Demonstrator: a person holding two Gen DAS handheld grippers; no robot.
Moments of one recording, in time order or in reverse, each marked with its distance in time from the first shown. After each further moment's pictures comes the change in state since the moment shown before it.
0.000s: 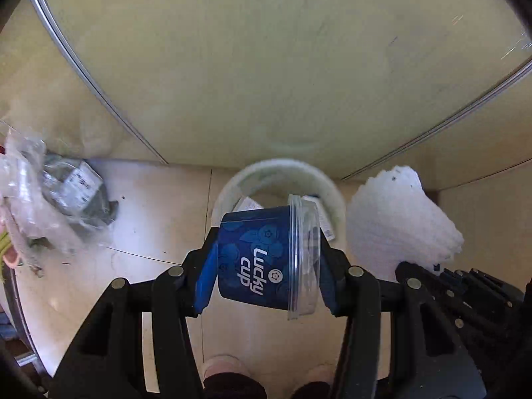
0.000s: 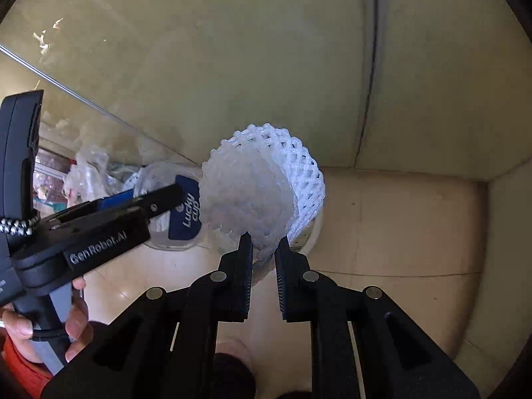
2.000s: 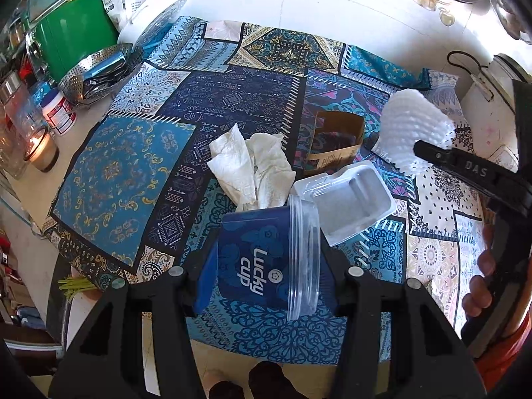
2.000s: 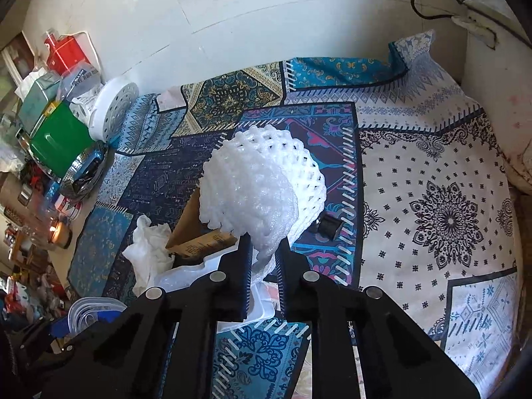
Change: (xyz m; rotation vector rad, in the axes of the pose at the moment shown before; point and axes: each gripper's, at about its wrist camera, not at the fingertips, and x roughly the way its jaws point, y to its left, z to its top) left arm -0.513 -0.098 0.272 -0.144 -0.320 0.101; right arm -0.456 0.116 0.378 -0.134 -0.347 0.012
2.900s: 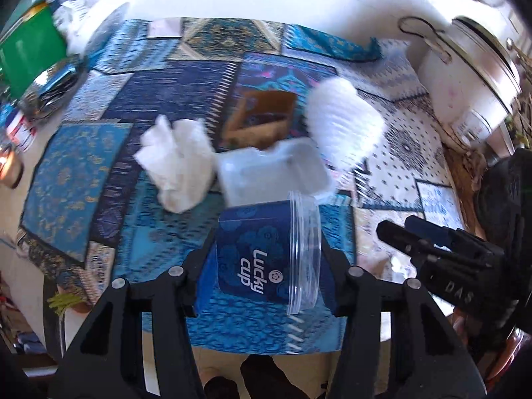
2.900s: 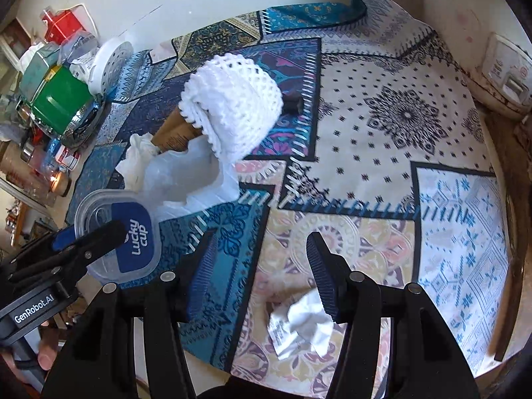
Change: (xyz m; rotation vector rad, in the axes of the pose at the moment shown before) left arm 0.005 -0.052 -0.010 0.090 0.038 -0.096; right arm -0.029 -0.023 -0.071 0.021 0.167 -0.007
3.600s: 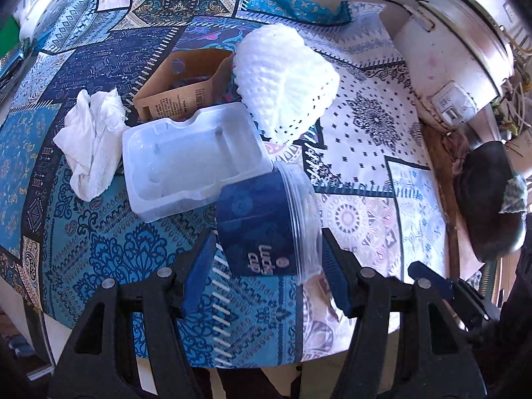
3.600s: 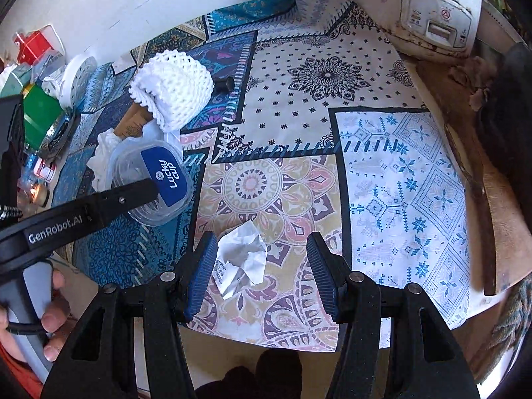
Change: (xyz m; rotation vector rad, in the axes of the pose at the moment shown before) left arm 0.053 -0.063 0.002 0.031 0.137 -0.139; right arm -0.032 -0.042 -0.056 0.130 0.001 -0.111
